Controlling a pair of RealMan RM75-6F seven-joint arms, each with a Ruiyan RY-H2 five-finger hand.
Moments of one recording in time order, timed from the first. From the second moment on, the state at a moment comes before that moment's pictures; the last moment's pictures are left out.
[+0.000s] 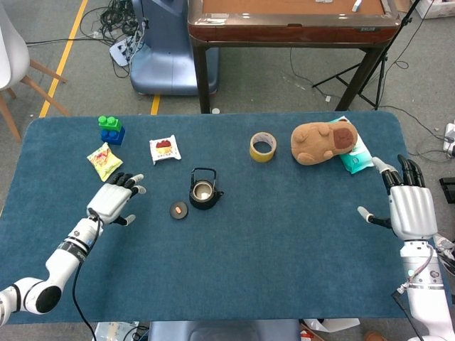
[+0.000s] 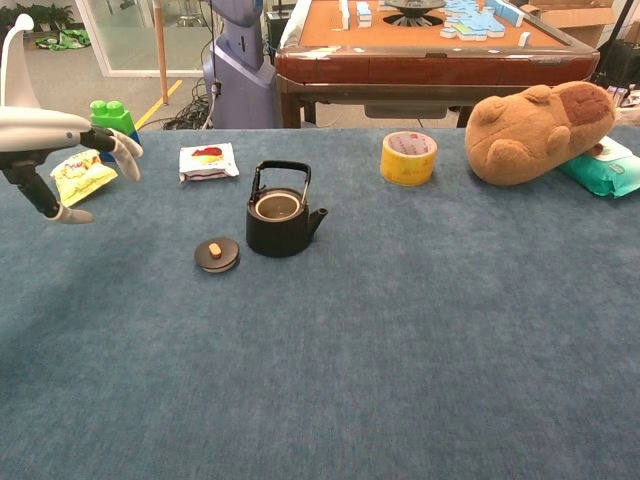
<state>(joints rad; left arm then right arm) -0.69 -1.21 -0.19 -1.62 1.08 0.80 0.35 0.37 -1.02 0.10 -1.96 -1.16 1.53 -0.34</state>
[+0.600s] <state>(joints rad) -0.86 -1.39 -0.15 -1.61 0.74 0.84 0.58 0.30 -1.00 0.14 -1.94 -1.19 1.52 -0.28</state>
